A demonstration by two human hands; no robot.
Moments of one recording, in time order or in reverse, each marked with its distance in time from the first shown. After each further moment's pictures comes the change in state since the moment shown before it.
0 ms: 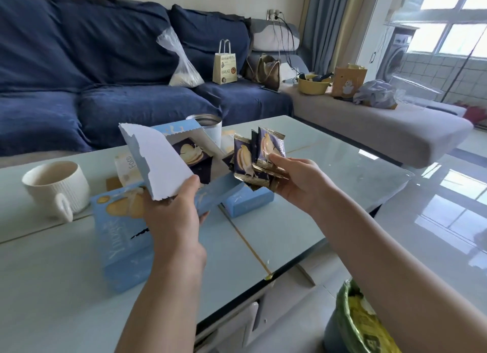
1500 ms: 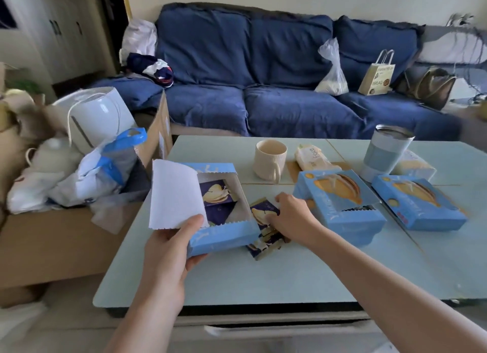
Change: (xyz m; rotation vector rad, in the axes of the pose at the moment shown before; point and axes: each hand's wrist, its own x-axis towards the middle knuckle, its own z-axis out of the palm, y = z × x) left_hand -0.009 0.113 -0.336 0.078 0.251 0.086; right_hand -0.089 0.195 0.255 -1.480 -0.440 -0.229
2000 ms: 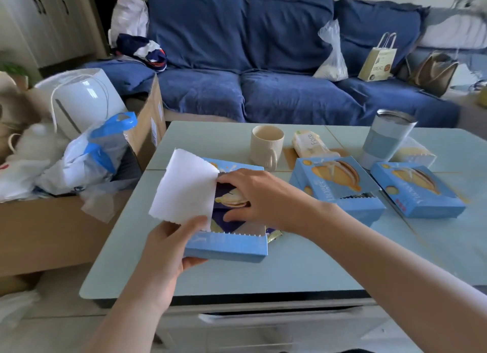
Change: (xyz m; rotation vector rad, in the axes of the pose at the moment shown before) left_hand 0.002 -0.014 -0.005 0.115 -0.203 -0.037; right_hand -0.032 -0.051 -0.026 -0.173 -0.119 -0.747
